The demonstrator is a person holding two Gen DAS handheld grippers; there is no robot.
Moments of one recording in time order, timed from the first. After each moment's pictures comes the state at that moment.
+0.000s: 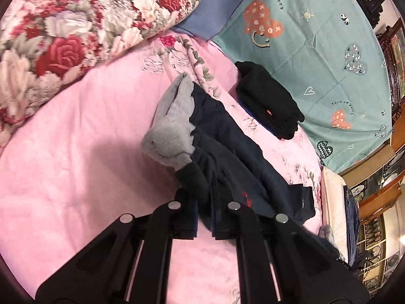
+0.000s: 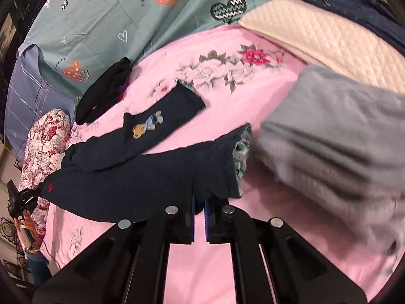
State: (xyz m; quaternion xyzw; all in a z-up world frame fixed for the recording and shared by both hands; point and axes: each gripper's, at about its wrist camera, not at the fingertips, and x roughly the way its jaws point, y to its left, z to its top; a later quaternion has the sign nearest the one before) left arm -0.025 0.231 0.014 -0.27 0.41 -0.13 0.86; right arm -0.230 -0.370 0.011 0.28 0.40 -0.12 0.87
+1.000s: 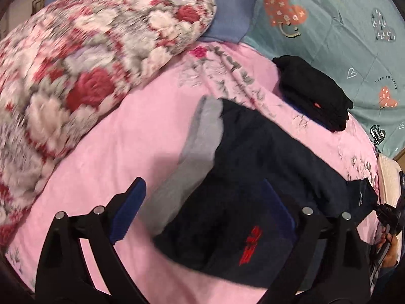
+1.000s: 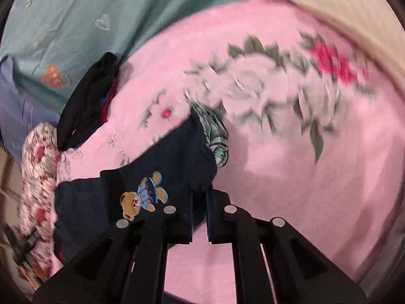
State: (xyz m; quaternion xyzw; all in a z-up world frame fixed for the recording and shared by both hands) left arm 0.005 0.206 0.022 -0.13 0.42 -0.01 0.90; right arm -0.008 -0.432 0.000 0.29 0.39 -0.07 0.87
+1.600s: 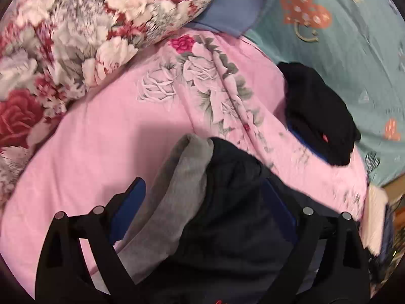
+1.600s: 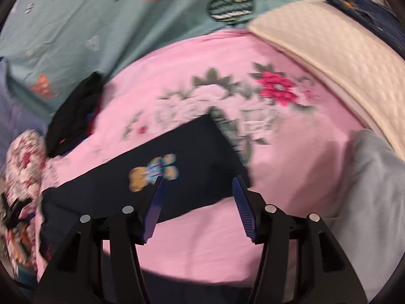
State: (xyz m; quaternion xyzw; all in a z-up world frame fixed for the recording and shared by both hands) left arm 0.126 0.204 -0.006 -0.22 0.46 -0.03 0.86; right arm -0.052 -0.424 0.033 0.26 0.39 -0.12 0.87
